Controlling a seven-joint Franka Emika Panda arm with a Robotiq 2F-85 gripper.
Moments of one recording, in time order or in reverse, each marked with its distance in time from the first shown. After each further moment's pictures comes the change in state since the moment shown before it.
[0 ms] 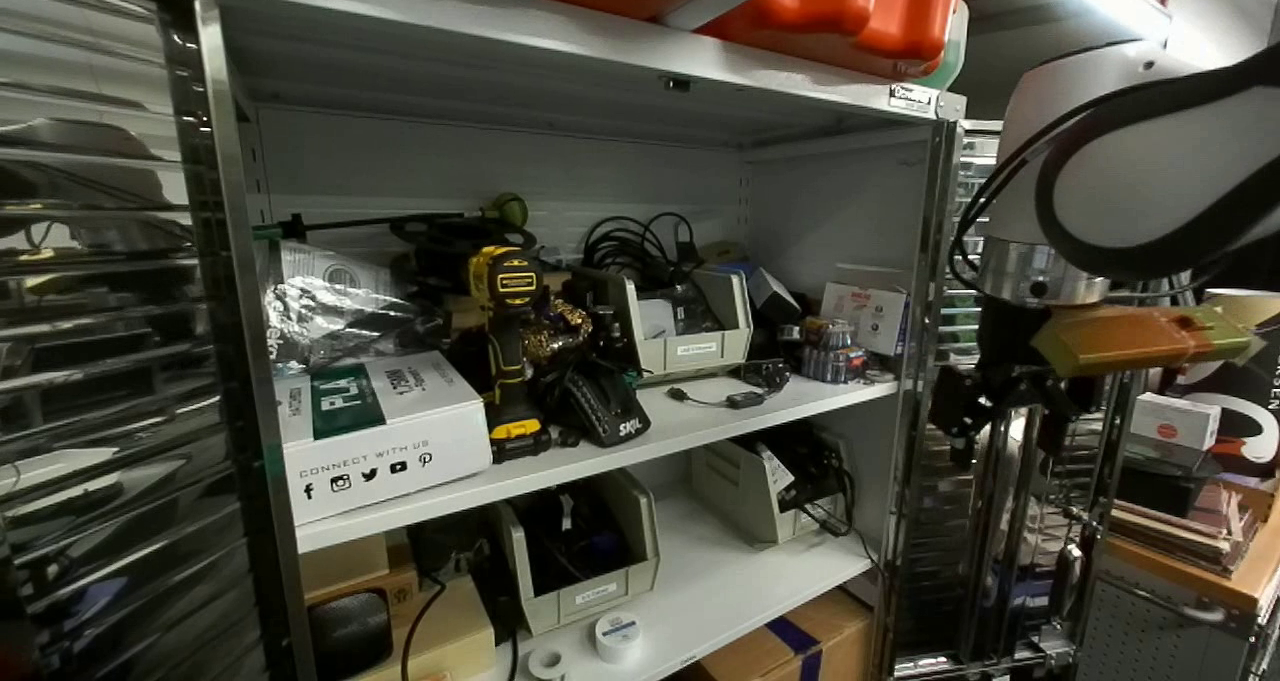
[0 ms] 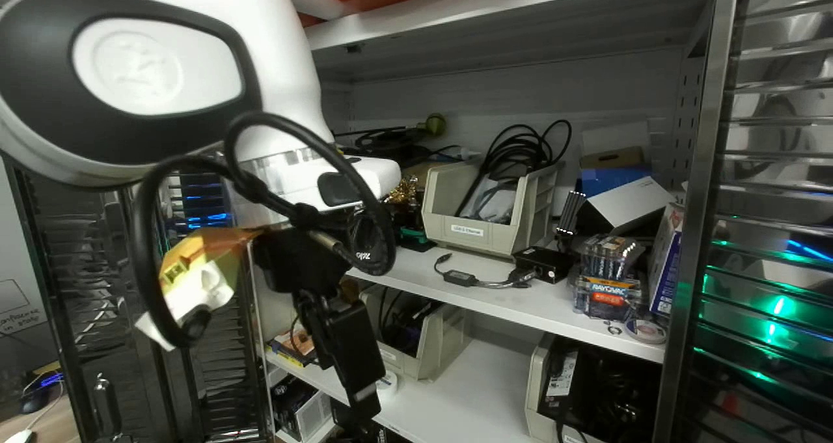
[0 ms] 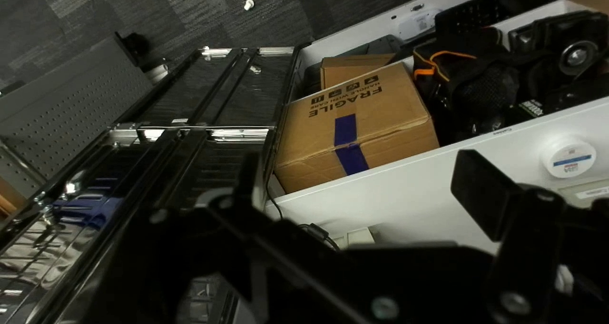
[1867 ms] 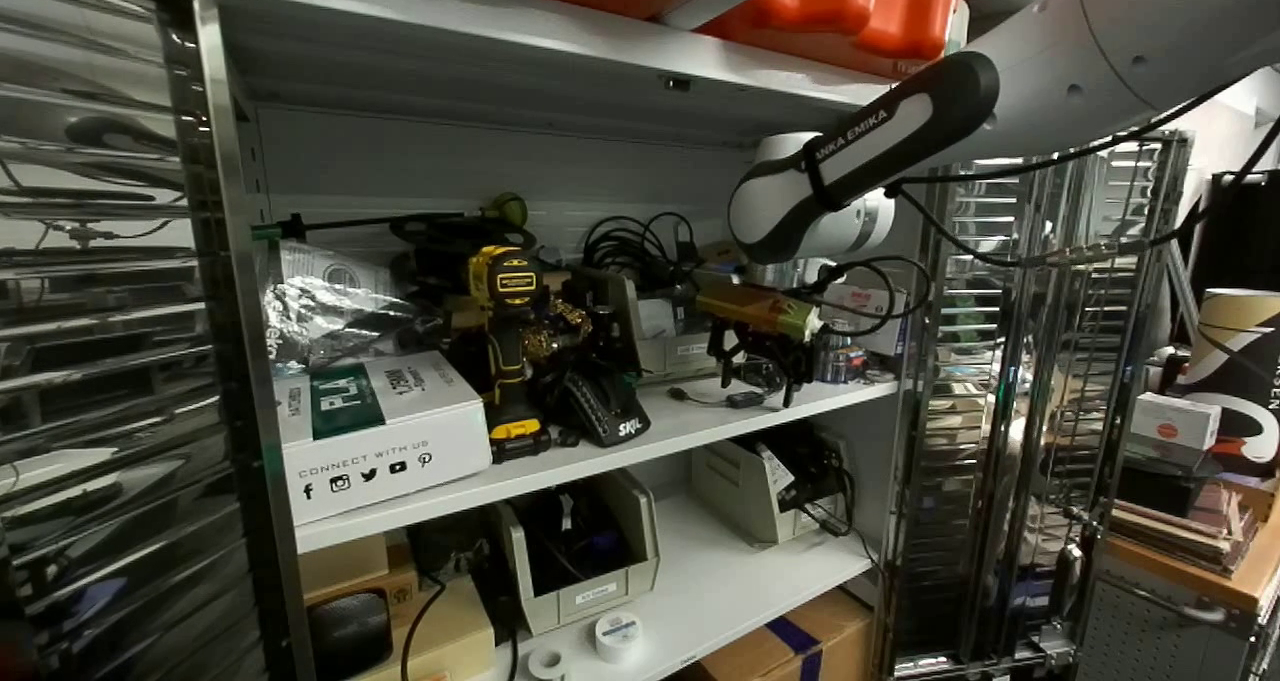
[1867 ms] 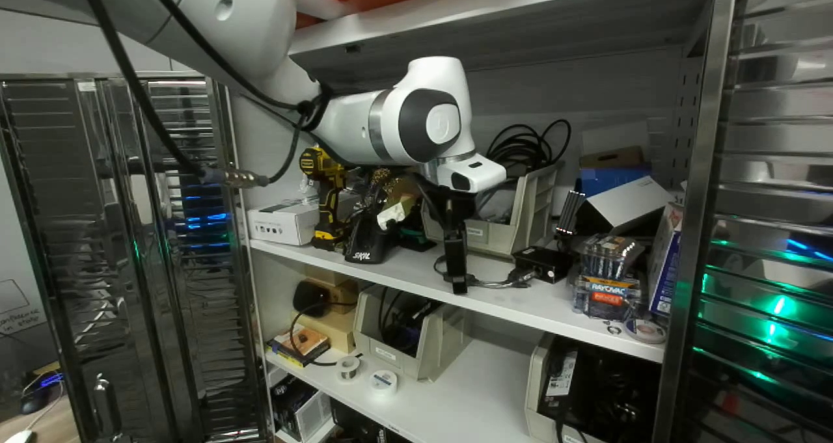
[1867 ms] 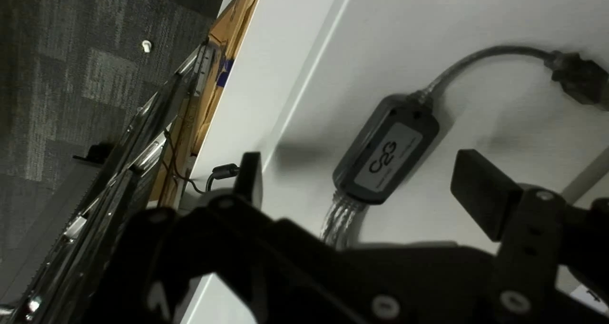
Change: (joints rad) arm 0.167 0.877 -0.086 0.978 0.124 -0.059 0.721
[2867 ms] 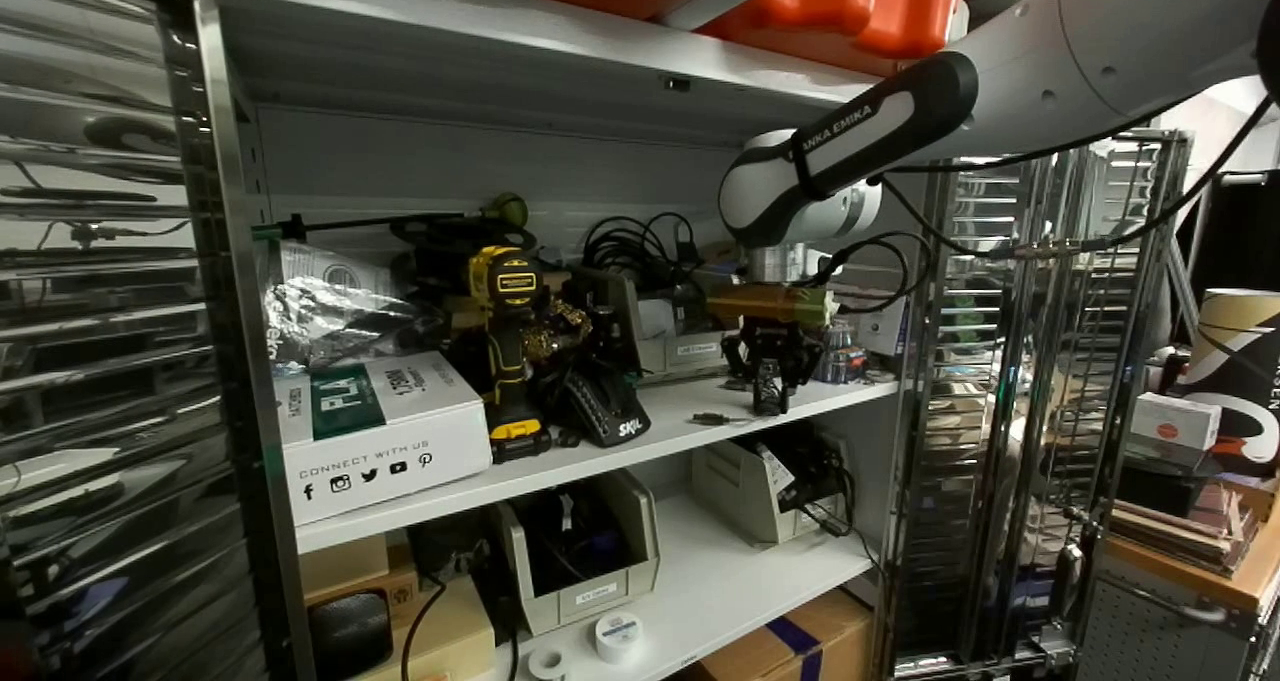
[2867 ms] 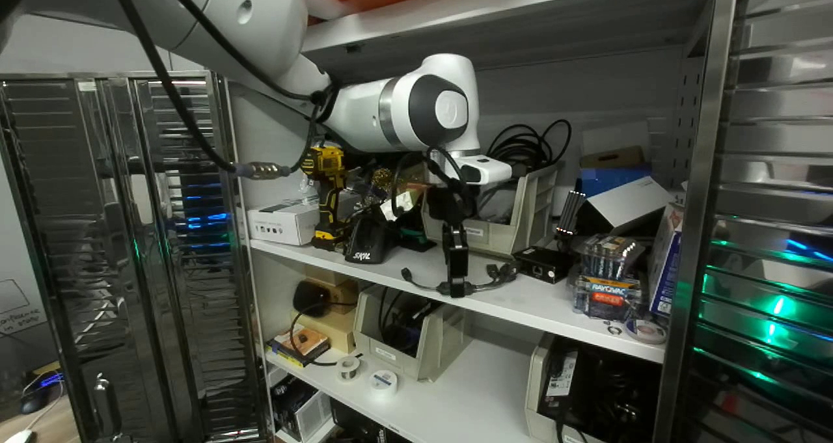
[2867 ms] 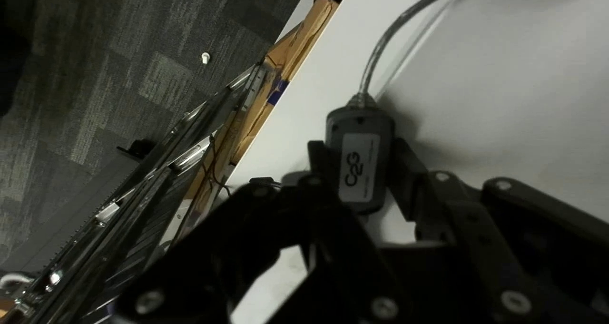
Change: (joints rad) arm 0.013 0.049 -0.020 0.120 -0.004 -0.241 -0.141
